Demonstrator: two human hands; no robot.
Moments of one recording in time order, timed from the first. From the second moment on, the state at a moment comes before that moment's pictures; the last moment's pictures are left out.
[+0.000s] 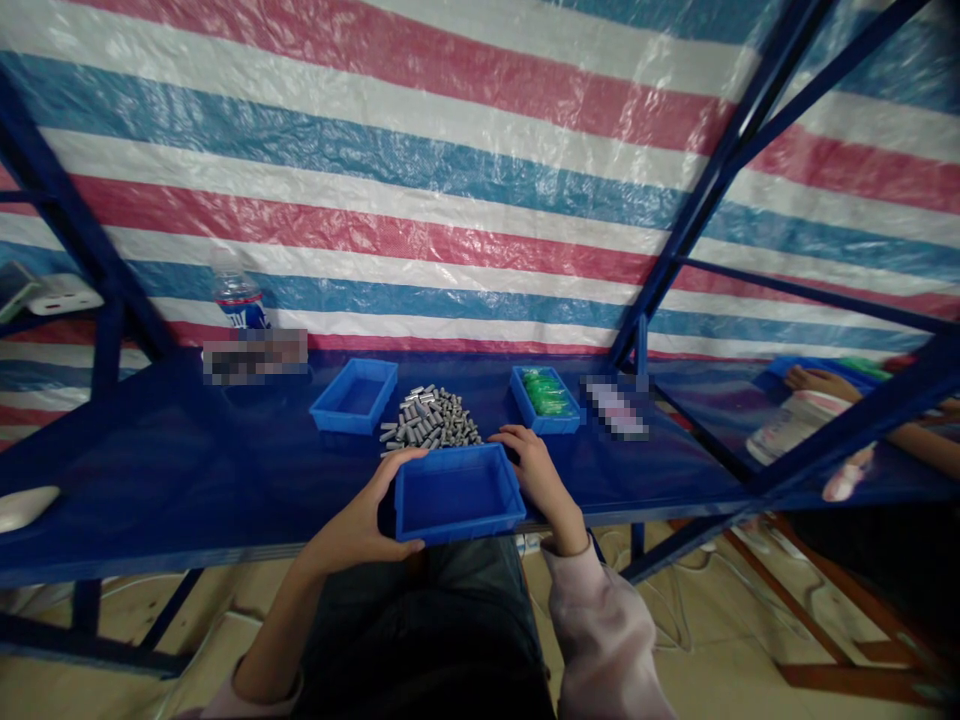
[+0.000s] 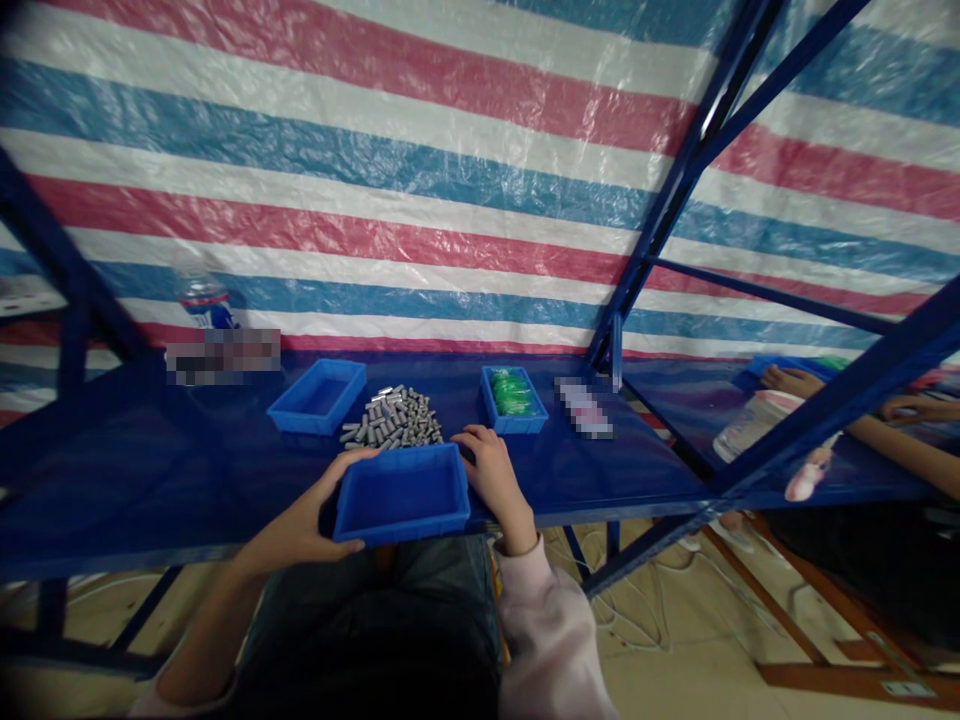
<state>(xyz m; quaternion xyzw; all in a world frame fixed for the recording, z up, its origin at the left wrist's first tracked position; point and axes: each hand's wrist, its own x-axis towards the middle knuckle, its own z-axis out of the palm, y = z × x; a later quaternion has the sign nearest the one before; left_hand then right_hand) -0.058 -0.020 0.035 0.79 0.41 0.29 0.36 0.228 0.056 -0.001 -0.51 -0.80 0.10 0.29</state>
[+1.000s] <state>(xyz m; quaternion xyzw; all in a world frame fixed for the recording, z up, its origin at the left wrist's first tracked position) -0.061 -0.018 0.026 0.80 0.39 0.29 0.35 0.227 0.055 0.003 -0.52 -0.81 0.09 0.26</state>
